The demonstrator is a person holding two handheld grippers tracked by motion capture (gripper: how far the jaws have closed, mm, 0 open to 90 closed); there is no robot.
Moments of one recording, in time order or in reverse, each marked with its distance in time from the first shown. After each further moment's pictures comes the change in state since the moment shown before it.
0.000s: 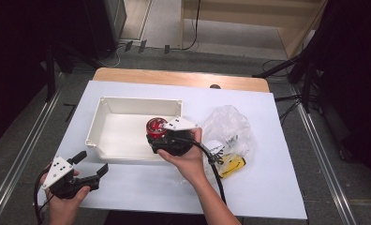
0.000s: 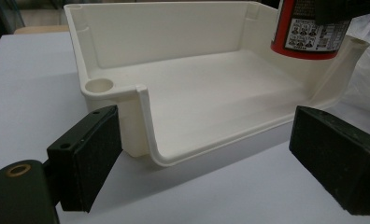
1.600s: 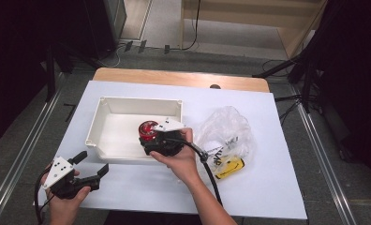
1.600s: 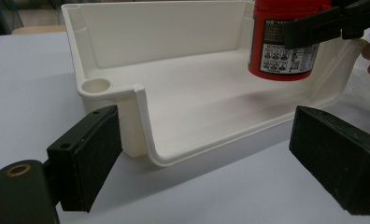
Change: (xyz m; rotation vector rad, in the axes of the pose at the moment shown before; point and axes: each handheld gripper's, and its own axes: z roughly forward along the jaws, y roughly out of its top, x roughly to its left) left arm -0.001 0.000 0.000 0.005 -0.003 0.008; right arm 0.009 -0.006 0.027 0.038 0.035 -0.023
